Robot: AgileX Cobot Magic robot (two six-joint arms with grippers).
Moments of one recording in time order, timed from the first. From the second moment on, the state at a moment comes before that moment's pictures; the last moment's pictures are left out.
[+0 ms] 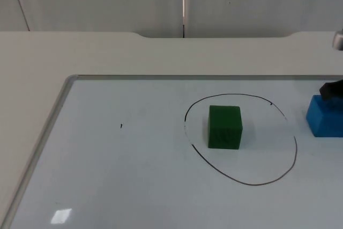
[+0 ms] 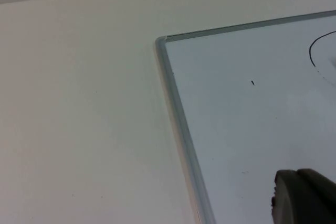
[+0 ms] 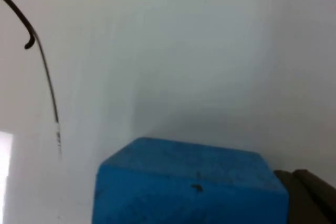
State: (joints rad) right arm 0.05 2.00 -1.07 0.25 0.39 -0.22; left arm -0.21 0.00 -0.50 -0.01 1.08 0.00
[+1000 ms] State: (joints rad) right arm 0.12 2.00 -1.07 0.30 0.40 -0.21; left arm -0.21 0.00 -0.50 -0.01 1.08 0.00
